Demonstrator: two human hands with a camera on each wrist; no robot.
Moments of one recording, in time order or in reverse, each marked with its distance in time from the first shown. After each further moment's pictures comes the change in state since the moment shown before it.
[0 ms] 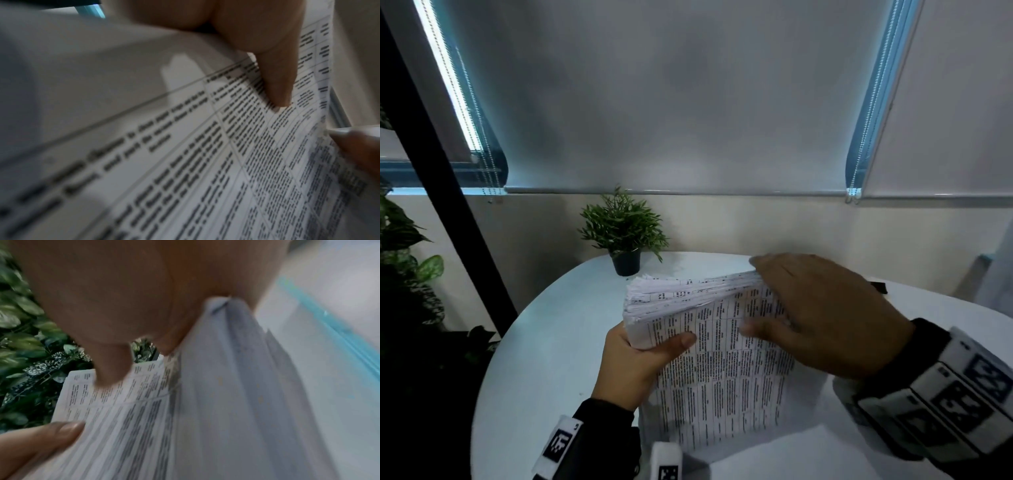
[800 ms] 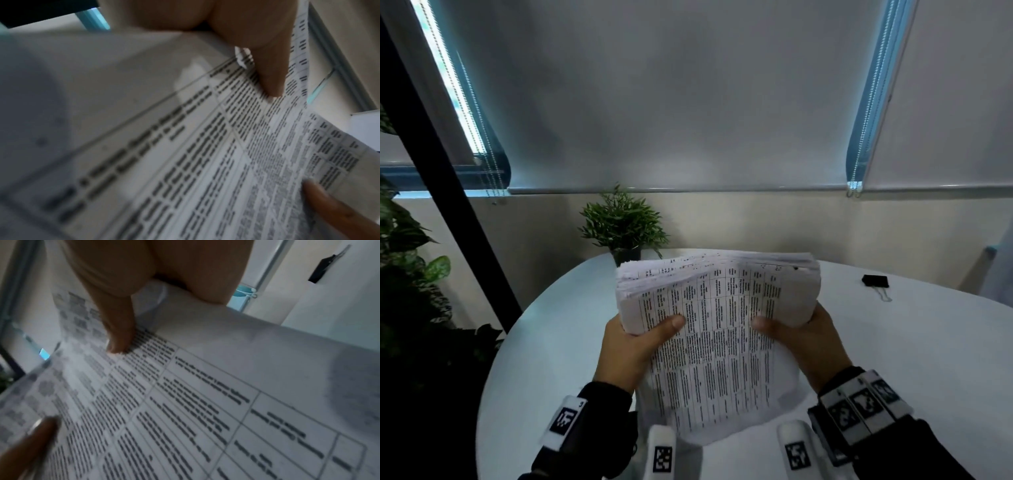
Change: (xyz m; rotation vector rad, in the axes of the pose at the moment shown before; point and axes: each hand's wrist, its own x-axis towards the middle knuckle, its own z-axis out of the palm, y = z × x) left_hand 0.007 -0.007 0.001 0.011 0.086 -0.079; right_hand -0.011 0.028 0.124 1.503 0.387 0.501
